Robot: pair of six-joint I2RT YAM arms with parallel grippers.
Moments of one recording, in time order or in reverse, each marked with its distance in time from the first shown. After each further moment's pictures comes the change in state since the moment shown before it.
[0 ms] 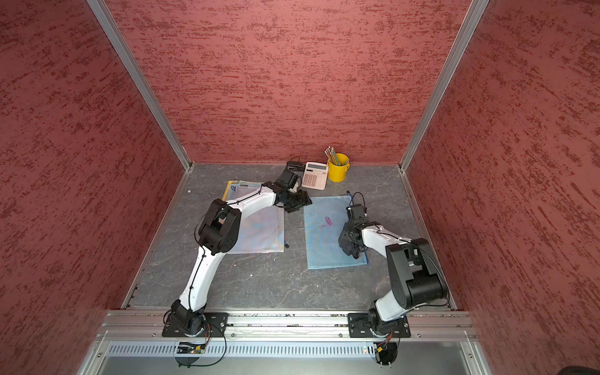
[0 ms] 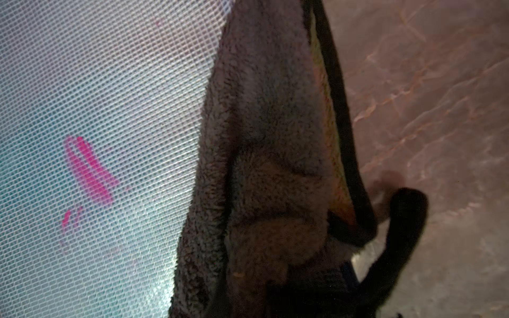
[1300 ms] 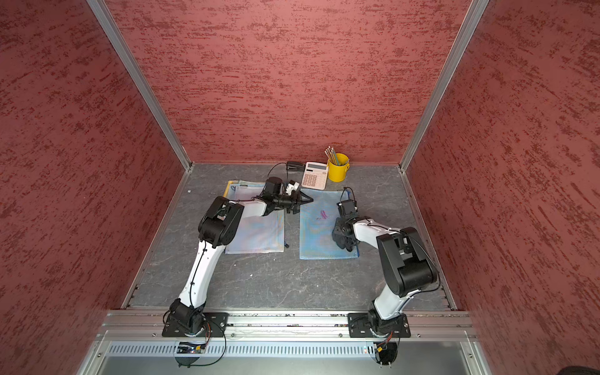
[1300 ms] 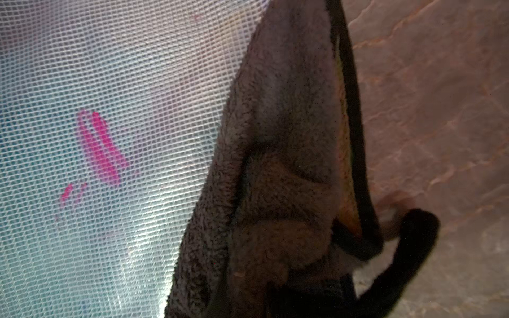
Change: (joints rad) left arm 0.129 0.069 -0.296 0.809 0.631 -0.230; right arm 0.062 0.099 0.080 0.053 0.034 -0.053
